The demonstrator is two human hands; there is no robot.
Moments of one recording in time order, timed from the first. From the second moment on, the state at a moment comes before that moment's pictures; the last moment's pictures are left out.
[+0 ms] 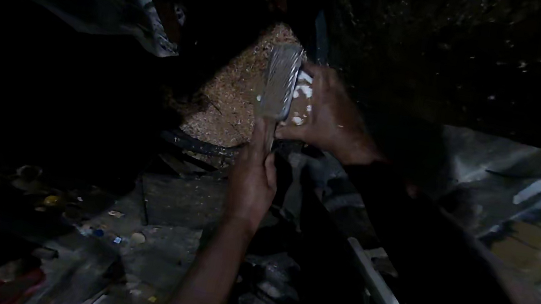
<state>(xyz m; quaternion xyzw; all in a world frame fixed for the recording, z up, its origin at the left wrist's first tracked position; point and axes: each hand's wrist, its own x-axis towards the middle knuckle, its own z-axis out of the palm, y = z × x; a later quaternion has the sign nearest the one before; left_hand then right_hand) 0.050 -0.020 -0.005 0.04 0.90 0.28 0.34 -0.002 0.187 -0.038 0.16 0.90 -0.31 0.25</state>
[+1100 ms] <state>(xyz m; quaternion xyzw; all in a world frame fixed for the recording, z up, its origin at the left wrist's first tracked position) 0.003 -0.022 0.055 -0.02 0.85 0.27 0.45 0.013 0.164 -0.039 0.20 0.89 -0.33 0.26</state>
